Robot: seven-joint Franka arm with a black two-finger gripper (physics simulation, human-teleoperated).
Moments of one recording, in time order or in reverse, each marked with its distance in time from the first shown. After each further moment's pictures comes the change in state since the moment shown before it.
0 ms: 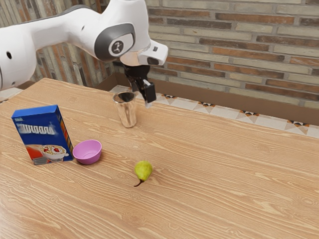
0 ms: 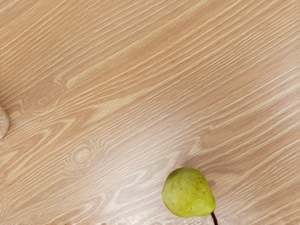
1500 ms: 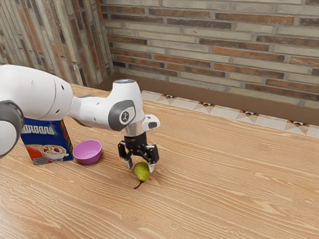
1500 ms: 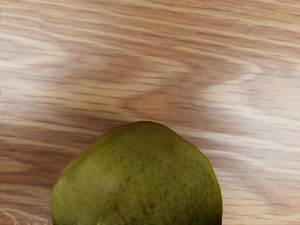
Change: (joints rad) arm 0.070 0.246 0.054 -0.316 -0.348 0.314 -0.367
